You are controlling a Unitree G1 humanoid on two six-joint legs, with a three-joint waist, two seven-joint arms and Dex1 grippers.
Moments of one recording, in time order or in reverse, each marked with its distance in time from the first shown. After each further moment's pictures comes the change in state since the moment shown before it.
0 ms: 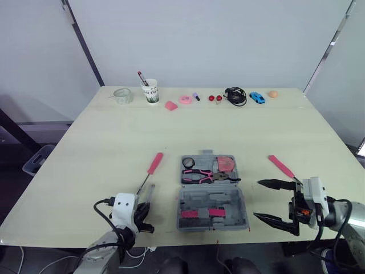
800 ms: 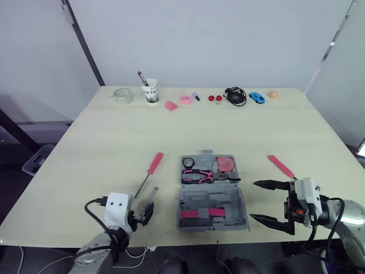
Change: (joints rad) left arm -0.007 0.090 0.042 -0.053 -0.002 -0.021 -0.065; right arm -0.018 0.019 0.042 0.036 -0.038 -0.031 0.012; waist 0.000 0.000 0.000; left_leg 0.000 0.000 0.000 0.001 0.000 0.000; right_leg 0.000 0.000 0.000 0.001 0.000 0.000
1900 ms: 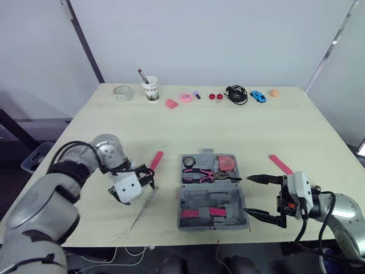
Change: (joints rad) left arm -1.345 0.493 -1.017 1.444 0.418 -1.791 -1.249; right arm -0.080 0.013 0.058 -0.003 -0.013 0.020 -0.042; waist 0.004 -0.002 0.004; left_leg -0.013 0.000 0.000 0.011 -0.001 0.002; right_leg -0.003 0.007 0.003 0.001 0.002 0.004
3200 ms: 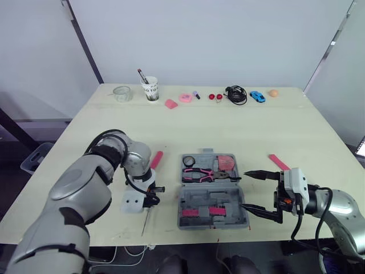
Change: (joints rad) left arm -0.166 -0.150 -0.210 0.146 0.614 -0.398 0.579; right arm -0.031 0.003 0.005 -0.026 -0.021 0.029 -0.038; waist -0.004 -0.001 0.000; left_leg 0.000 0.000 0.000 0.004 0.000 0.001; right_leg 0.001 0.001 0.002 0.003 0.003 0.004
